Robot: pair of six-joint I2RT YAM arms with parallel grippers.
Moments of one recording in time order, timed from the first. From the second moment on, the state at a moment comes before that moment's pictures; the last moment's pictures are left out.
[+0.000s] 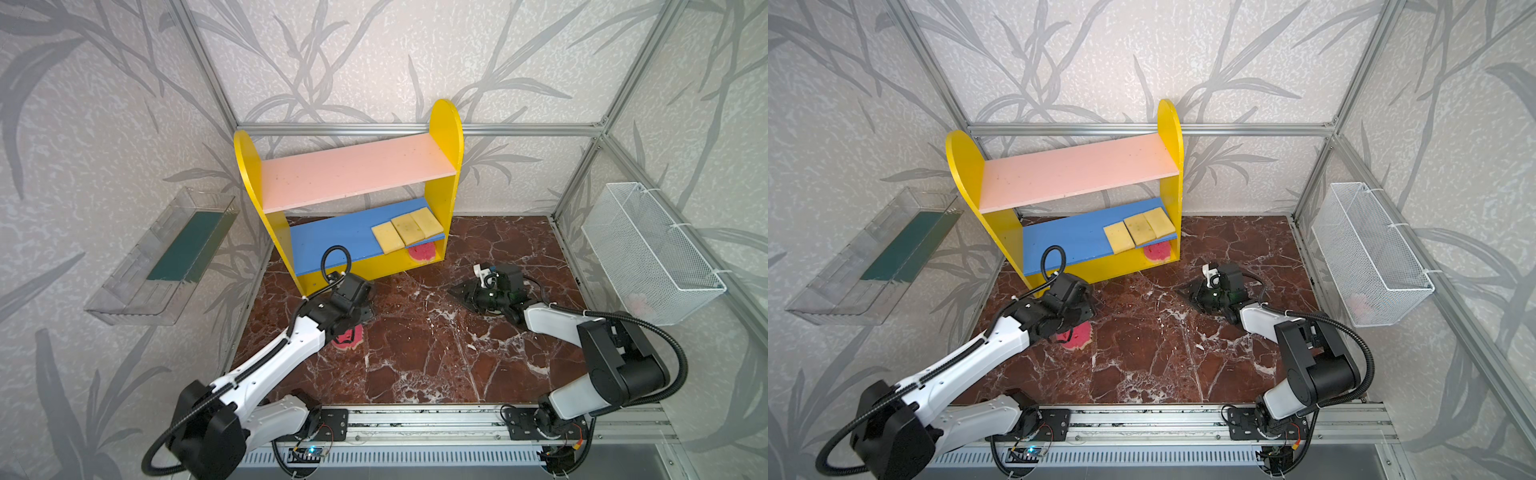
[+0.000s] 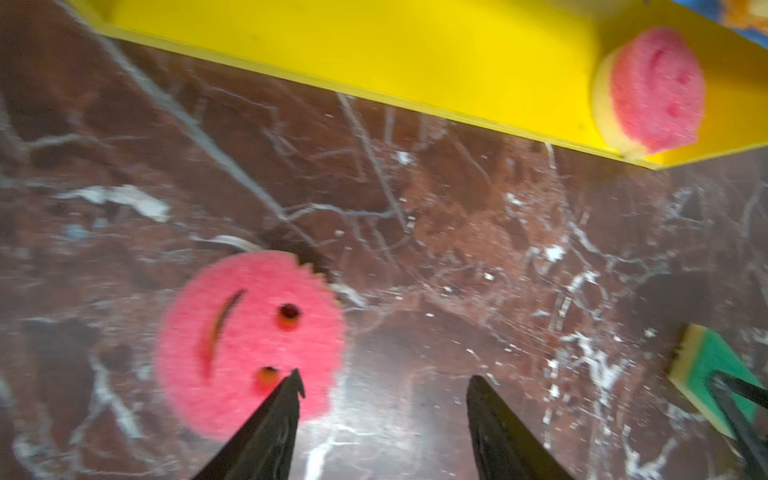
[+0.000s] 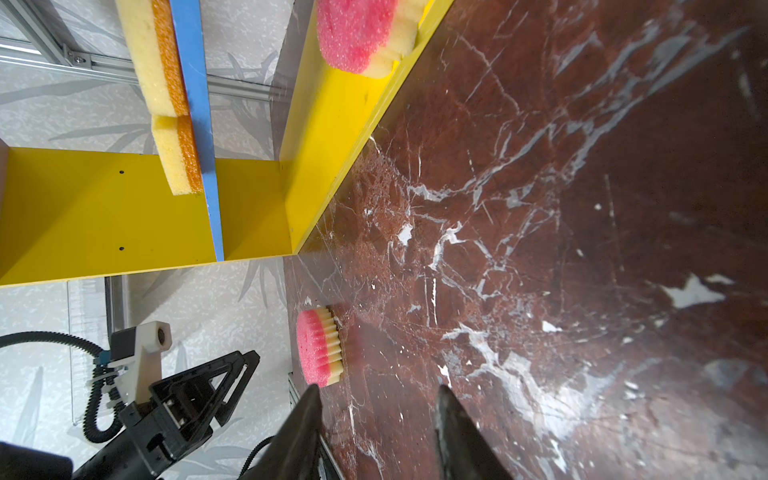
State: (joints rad) left arm -0.48 1.08 0.78 -0.74 -0.24 -0.96; right arm 0.31 1.54 0.63 0.29 -0.67 0.99
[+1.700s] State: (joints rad) left arm -0.50 1.01 0.63 -0.40 -0.12 -0.92; right arm 0.47 1.60 0.79 0.10 -0.63 0.82
